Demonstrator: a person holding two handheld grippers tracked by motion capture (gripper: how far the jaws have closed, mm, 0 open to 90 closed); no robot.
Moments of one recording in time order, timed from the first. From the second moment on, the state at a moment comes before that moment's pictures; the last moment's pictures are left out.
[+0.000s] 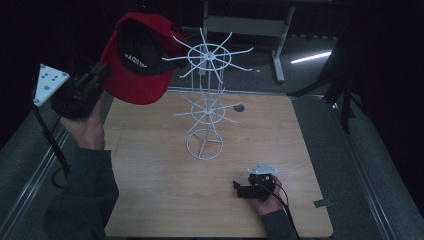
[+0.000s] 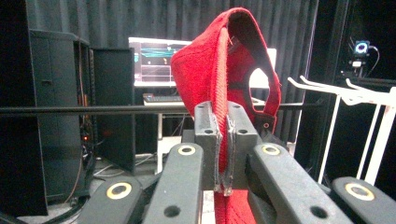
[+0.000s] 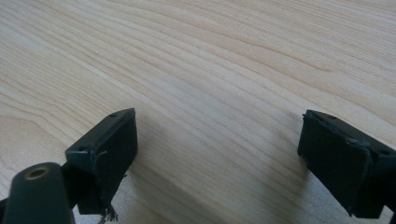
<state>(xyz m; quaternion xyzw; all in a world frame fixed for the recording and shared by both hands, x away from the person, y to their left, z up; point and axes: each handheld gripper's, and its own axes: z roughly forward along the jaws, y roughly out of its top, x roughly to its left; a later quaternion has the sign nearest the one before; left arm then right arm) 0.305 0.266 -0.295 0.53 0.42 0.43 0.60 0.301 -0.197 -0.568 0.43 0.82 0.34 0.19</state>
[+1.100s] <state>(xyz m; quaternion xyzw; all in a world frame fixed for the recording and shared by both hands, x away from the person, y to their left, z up) 0.287 0.274 -0.296 0.52 0.39 0.42 0.63 0.301 -0.197 -0.568 0.43 0.82 0.34 0.19</state>
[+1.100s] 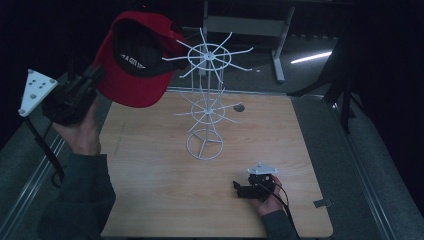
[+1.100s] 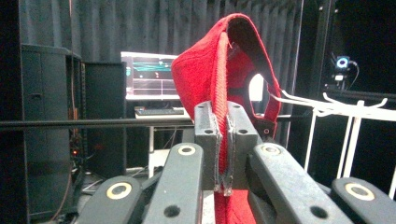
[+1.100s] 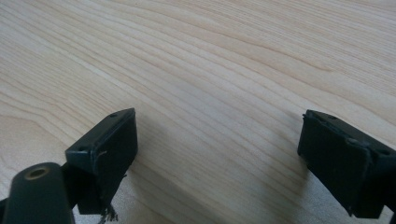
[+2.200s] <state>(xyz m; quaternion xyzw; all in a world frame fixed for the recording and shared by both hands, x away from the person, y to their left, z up) 0.289 0.281 -0.347 0.58 0.39 0.37 0.62 0.301 -0.197 -0.568 0.43 0.82 0.34 0.19</state>
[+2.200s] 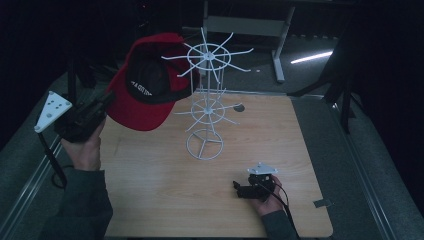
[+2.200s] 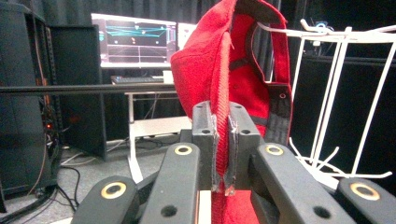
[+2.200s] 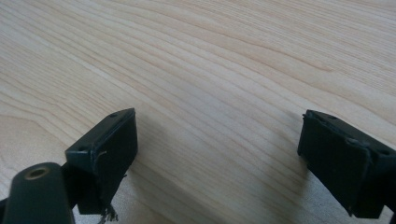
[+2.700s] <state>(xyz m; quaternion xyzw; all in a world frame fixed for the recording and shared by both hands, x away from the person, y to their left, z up) 0.292 0.280 -0.345 0.58 0.39 0.36 0.62 0.301 -0.197 -0.568 0.43 0.82 0.34 0.19</state>
